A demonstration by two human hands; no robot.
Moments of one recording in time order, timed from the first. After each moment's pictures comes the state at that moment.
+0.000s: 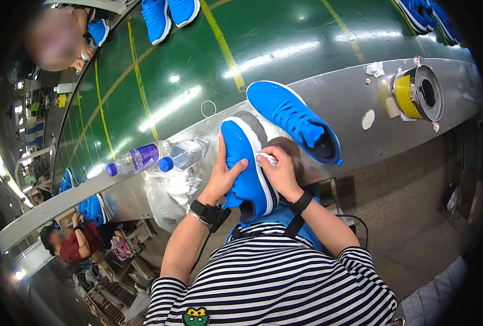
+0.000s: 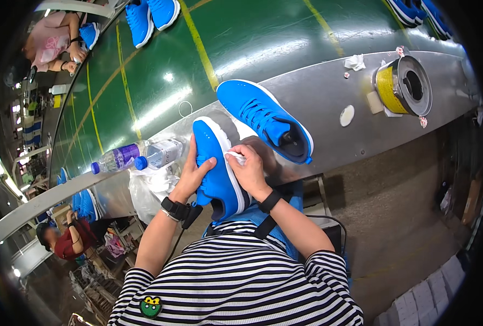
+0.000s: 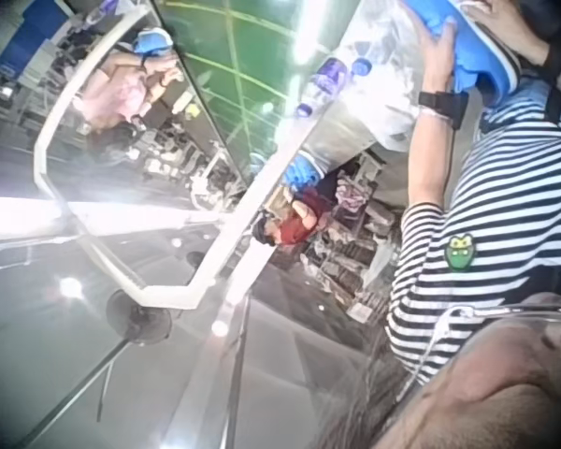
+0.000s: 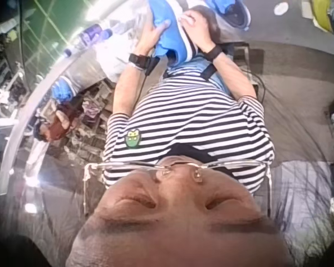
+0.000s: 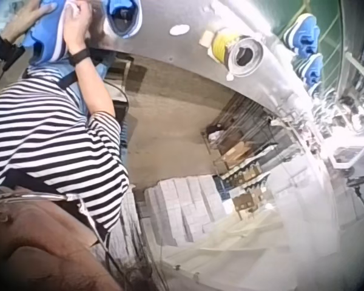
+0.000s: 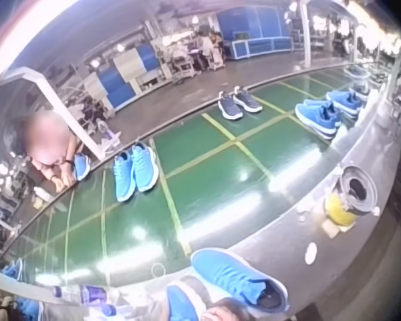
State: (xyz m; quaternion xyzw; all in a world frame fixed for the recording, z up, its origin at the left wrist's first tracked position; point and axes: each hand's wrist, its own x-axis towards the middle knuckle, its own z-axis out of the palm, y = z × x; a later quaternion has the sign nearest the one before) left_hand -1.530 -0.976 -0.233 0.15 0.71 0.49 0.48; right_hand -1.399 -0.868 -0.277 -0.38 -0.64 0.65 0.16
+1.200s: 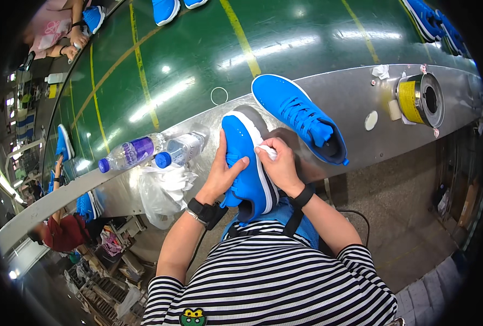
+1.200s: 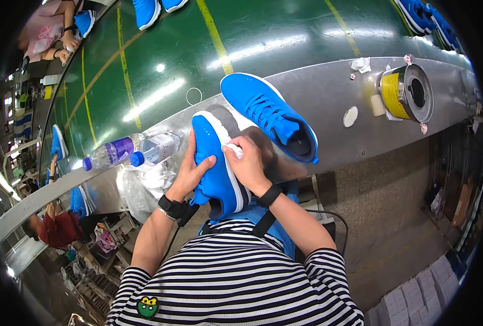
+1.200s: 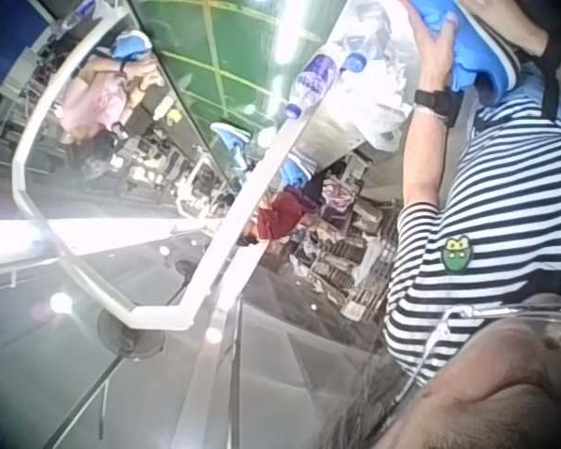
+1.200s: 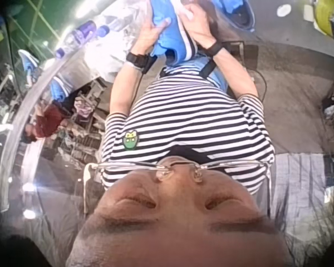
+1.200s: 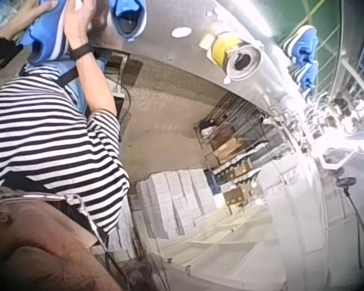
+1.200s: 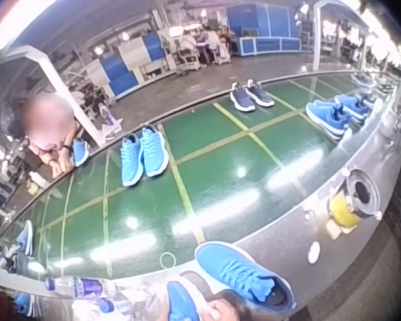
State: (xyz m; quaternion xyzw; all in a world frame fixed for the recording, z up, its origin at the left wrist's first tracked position) left_hand -1.536 -0.989 -0.248 0.18 0.71 0.49 0.47; right_hand -1.416 -0.862 -0.269 -0.37 -0.68 0.61 0.16
